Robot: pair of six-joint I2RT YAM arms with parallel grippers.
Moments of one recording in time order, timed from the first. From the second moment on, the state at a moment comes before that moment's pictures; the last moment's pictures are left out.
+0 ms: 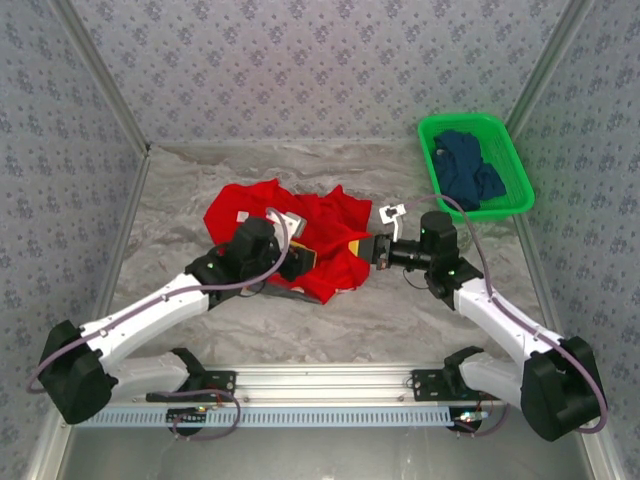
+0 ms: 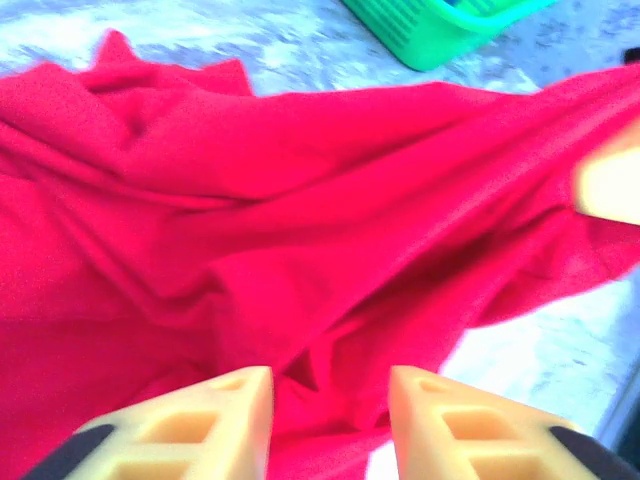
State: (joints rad) left arm -0.80 1.15 0.82 -0.24 0.14 -0.33; right arm 0.40 1.09 0.60 0.19 -0.81 0.61
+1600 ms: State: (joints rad) left arm -0.83 1.54 0.79 0.19 0.30 -0.30; right arm 0.27 0.97 0.54 0.08 -0.67 0.62
